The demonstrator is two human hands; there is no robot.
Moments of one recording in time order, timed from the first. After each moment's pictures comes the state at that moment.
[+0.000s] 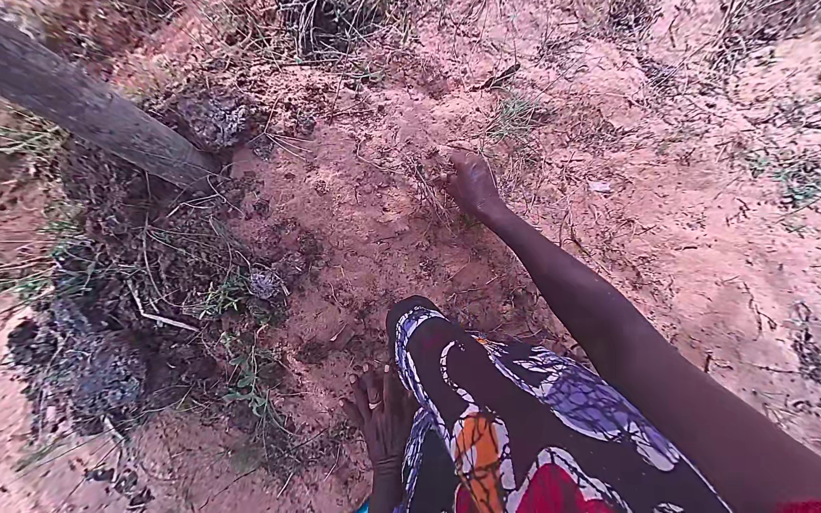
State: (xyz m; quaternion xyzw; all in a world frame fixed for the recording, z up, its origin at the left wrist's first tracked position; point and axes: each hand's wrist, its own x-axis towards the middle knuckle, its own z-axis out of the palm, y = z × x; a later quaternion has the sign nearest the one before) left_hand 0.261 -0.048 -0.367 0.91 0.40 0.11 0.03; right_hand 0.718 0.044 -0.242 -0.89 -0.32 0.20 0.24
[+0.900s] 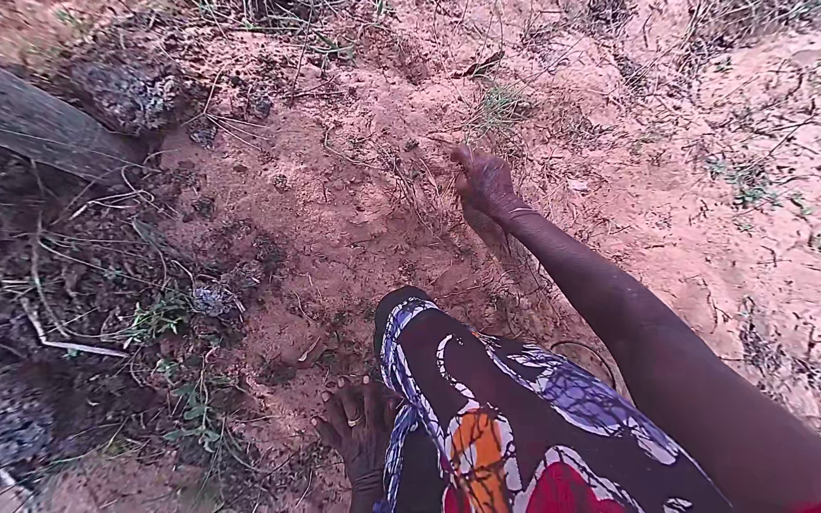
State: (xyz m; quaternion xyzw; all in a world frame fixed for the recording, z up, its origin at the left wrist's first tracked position) left_hand 0.264 -0.052 -0.365 0.91 0.40 0.09 0.00; right_hand 0.749 0.002 -0.261 -0.89 -0.42 0.10 0.15
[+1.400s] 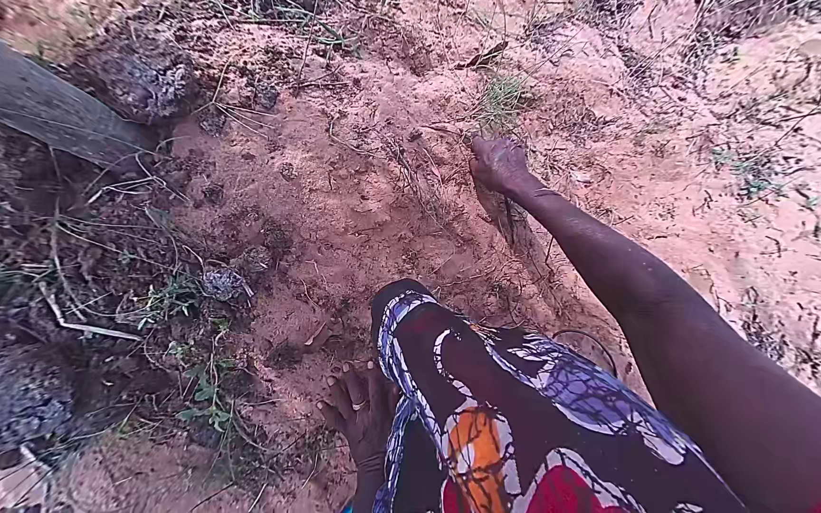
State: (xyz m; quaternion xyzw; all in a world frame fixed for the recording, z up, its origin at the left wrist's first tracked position) left_hand 0.274 -0.049 -0.354 0.91 0.40 0.11 -0.01; right_hand 0.772 0.003 -0.248 -0.92 -0.32 0.23 0.02
